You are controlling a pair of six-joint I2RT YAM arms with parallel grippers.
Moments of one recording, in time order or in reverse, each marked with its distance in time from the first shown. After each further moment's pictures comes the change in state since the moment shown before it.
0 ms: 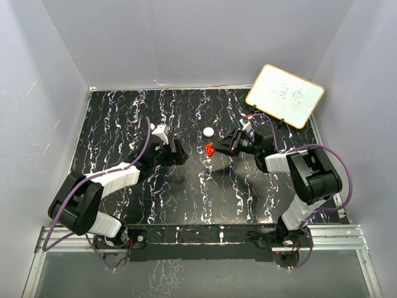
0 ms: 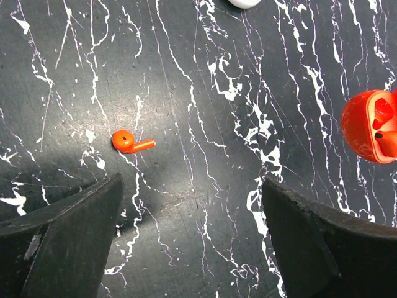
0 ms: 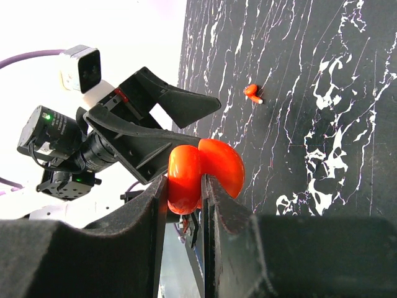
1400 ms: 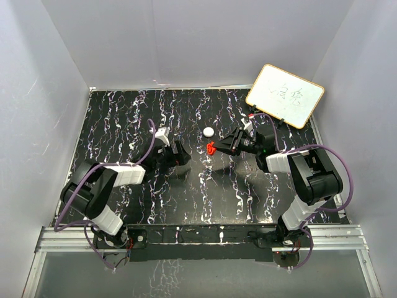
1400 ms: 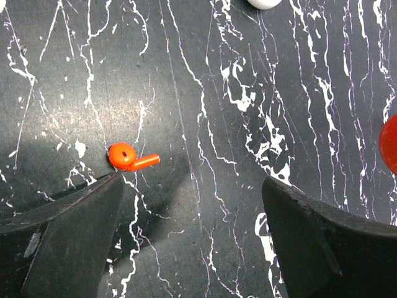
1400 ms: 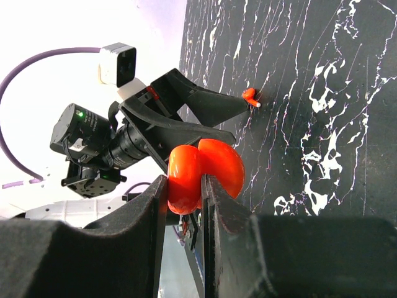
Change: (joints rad) left arm 0.007 0.158 -0.049 0.220 0.013 -0.101; right arm -0.014 -0.006 0.000 -0.007 0.000 -0.003
